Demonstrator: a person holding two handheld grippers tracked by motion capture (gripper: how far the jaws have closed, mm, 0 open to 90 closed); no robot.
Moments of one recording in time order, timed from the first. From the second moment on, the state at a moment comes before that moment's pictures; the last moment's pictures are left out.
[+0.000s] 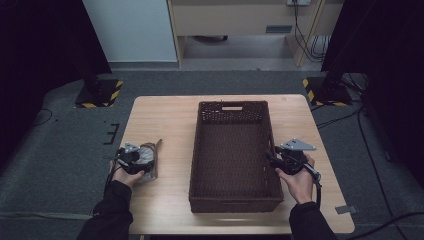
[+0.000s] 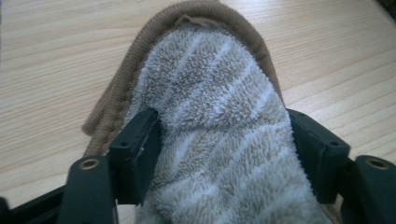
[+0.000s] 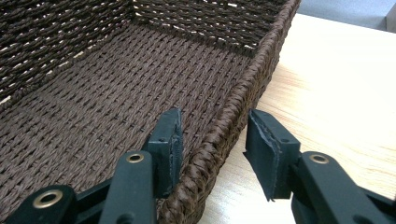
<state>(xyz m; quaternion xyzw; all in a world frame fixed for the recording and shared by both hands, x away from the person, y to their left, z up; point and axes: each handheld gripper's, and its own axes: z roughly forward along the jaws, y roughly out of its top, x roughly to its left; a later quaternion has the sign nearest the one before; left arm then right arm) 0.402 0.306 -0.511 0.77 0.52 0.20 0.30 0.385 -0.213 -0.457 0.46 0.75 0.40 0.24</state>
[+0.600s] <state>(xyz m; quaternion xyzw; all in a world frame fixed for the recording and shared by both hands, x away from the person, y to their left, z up) 0.394 0.301 -0.496 0.76 0.51 0.21 0.34 0.385 -0.212 -0.457 0.46 0.76 0.40 0.23</state>
